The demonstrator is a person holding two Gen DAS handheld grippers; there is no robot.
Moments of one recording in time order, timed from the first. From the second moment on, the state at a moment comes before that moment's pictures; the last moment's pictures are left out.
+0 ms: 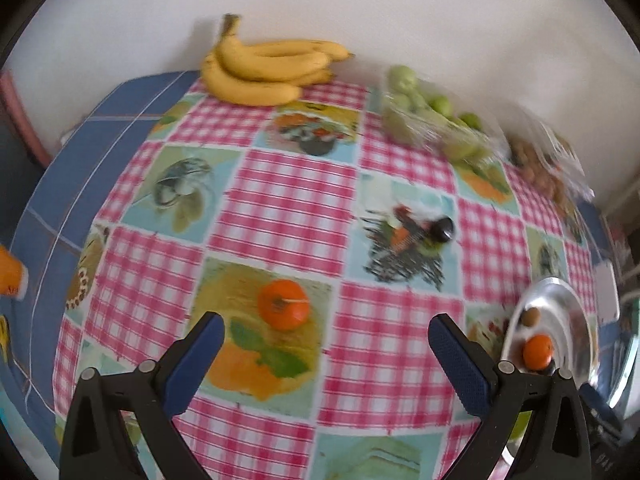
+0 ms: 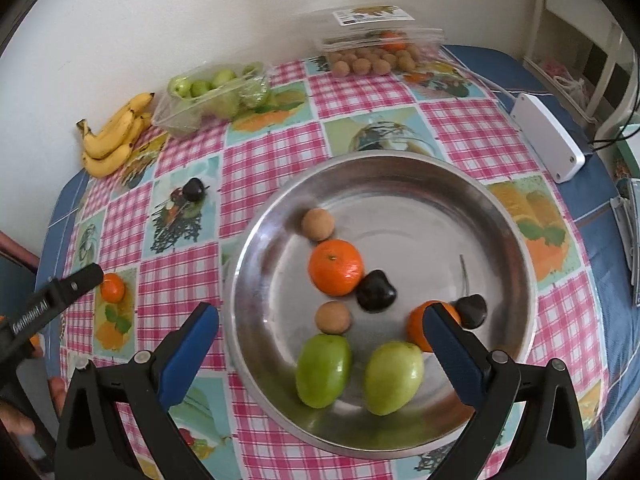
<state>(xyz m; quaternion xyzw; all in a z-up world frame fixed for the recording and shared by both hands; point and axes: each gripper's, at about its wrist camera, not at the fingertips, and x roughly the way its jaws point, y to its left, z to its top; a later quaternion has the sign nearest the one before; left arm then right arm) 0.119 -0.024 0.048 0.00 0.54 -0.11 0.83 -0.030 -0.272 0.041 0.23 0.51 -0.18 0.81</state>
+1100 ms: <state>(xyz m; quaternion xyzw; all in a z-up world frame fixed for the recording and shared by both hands) 0.138 0.008 0.005 -0.04 0.60 -0.11 0.79 0.089 -0.232 0.048 0.18 0.52 -0.11 0.83</state>
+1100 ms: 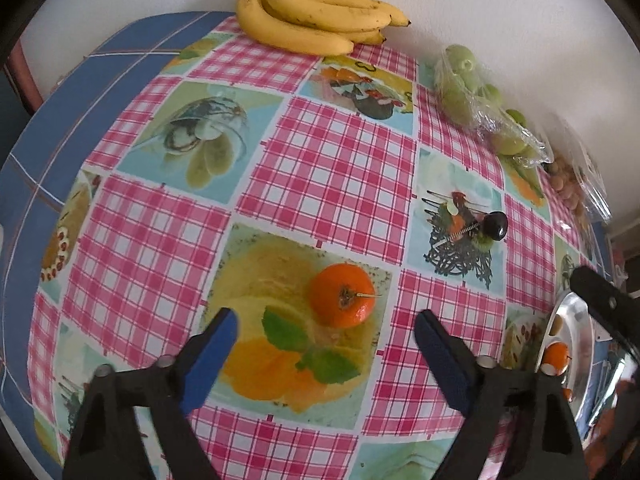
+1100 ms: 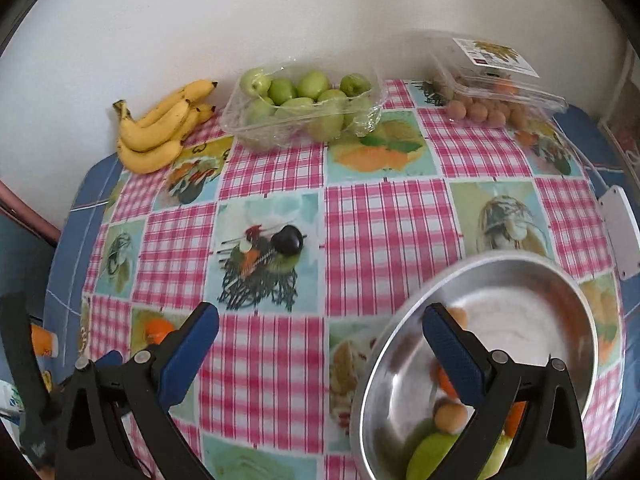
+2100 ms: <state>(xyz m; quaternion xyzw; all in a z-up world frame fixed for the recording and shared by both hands) 0.154 -0.006 -0.011 -0.05 0.61 -0.12 0.78 0.179 -0.214 -0.009 0.13 0.57 -0.09 0.81</state>
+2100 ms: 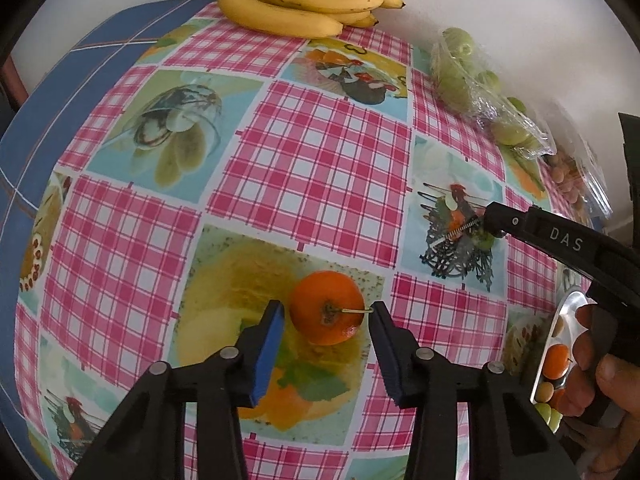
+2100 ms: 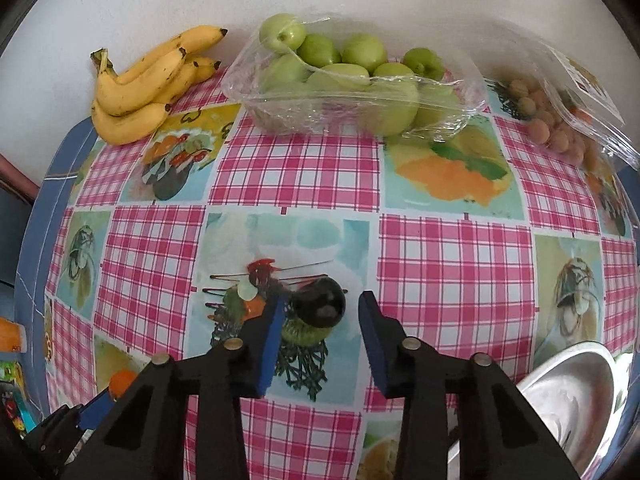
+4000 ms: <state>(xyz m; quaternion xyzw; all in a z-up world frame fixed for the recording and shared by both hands) 0.077 -0.077 0.051 0.04 0.54 -0.23 0.81 -0.035 -0.276 0.081 0.25 0.47 -0.21 0.82</state>
